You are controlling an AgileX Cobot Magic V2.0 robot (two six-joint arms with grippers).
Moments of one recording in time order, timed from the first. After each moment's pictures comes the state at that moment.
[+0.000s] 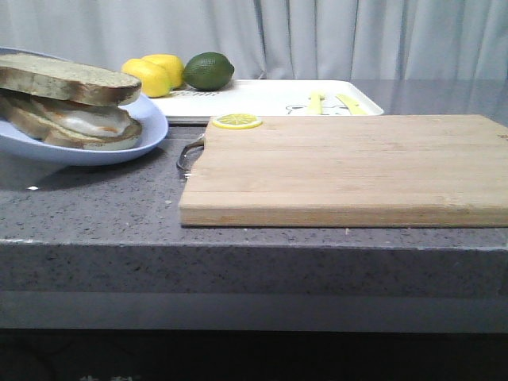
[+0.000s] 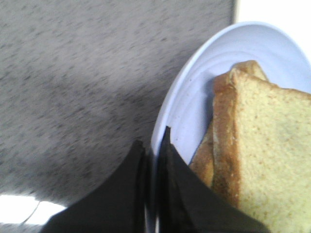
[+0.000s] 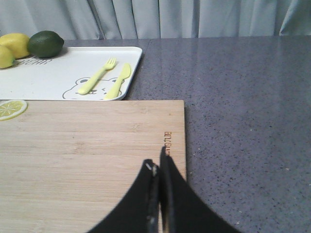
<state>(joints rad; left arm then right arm) 0.08 1.52 -1.30 -0.40 0.83 0.16 0.06 0.33 -0.34 0.04 0.26 0.06</state>
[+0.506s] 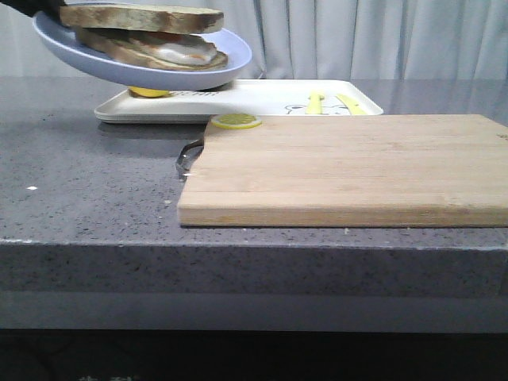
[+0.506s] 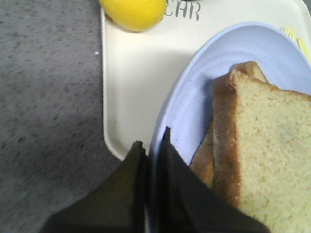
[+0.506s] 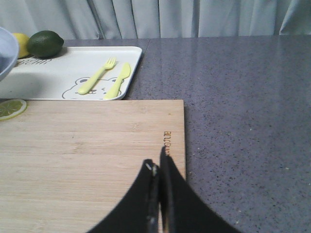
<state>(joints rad) -0.03 1.88 -1.84 -0.56 1.01 0.17 0.06 0.33 -0.34 0.04 0.26 0.06</state>
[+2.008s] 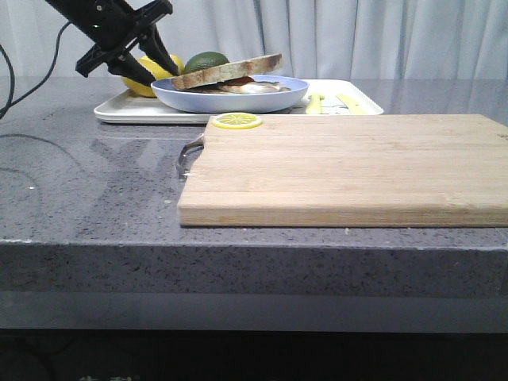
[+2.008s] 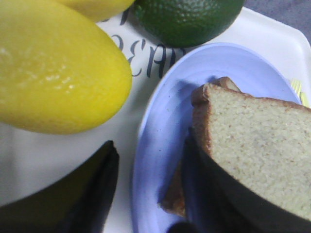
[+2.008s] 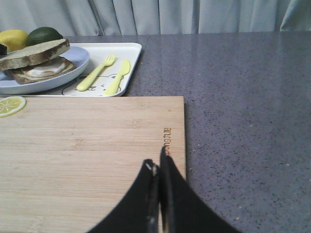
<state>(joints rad) -0.12 2.57 -2.75 -0.59 1.20 -0.08 0.06 0.33 -0.33 0.04 0.27 0.06</state>
